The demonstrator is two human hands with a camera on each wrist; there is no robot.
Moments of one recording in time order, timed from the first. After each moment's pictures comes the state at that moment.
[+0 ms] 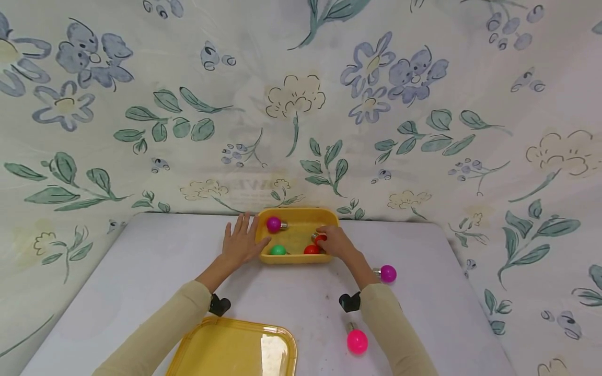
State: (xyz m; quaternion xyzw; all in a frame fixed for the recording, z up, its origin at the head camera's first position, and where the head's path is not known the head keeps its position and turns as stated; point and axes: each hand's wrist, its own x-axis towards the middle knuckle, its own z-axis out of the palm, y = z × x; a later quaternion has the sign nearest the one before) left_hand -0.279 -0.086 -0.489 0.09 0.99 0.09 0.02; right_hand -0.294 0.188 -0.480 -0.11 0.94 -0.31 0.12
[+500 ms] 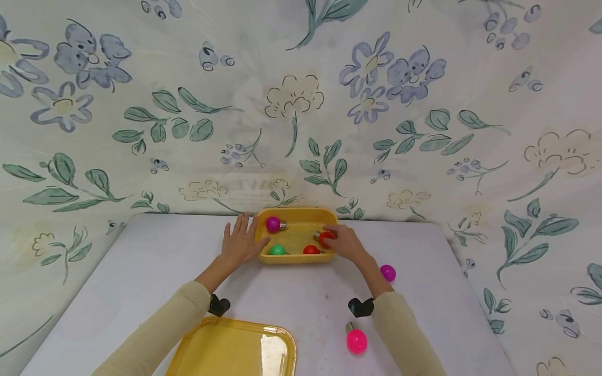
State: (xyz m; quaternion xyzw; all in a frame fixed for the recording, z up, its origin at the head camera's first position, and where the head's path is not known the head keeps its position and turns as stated) left_hand -0.281 -0.085 -0.489 0.09 0.99 0.09 0.02; right_hand -0.280 0.214 -0.473 -0.12 0.91 -0.38 0.08
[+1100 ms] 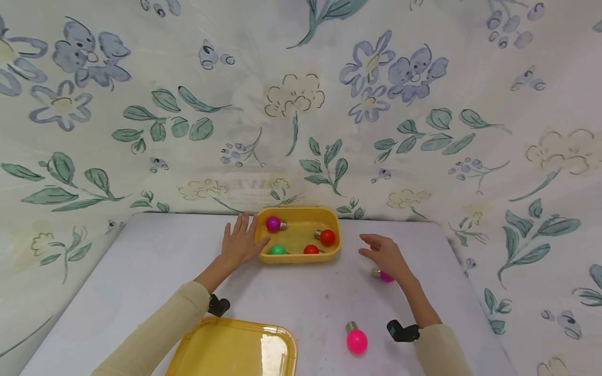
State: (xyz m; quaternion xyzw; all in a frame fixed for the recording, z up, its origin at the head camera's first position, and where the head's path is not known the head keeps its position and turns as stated) left_hand -0.280 -0.087 -0.490 0.09 0.99 0.09 0.02; right_hand -0.237 0.300 -0.472 -0.12 0.90 -0.42 0.02
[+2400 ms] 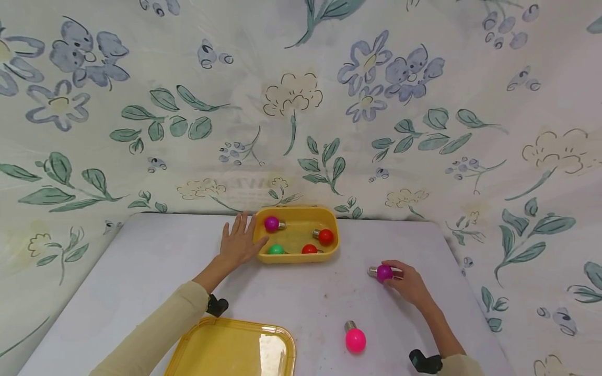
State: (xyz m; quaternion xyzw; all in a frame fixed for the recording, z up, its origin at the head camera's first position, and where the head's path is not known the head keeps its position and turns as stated) left_hand -0.276 -0.084 -0.489 0.09 0.99 0.09 0.01; right_hand -0.180 0.355 -0.515 -0.06 0.89 -0.45 0.04
